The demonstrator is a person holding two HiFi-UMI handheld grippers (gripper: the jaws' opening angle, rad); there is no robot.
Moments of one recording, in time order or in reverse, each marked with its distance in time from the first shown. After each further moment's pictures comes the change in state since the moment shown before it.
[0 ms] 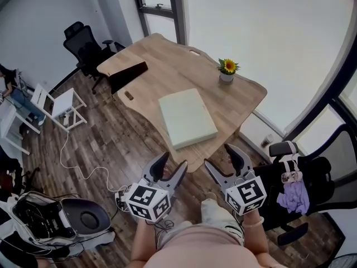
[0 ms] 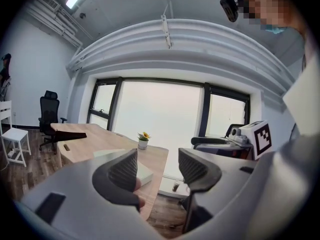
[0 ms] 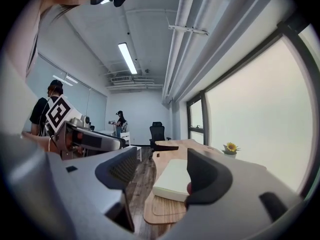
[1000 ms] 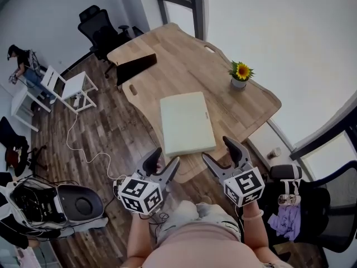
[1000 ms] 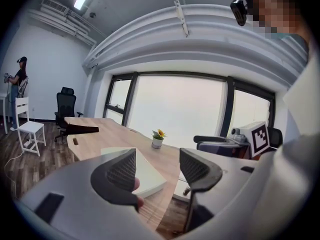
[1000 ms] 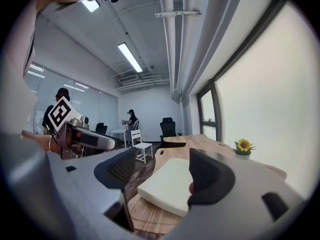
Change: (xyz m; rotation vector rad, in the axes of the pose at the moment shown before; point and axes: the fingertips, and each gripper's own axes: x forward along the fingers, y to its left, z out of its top) left arm 0.104 0.039 0.004 -0.083 0.043 0.191; right arm 0.080 -0.115 -0.017 0.027 0.044 0.194
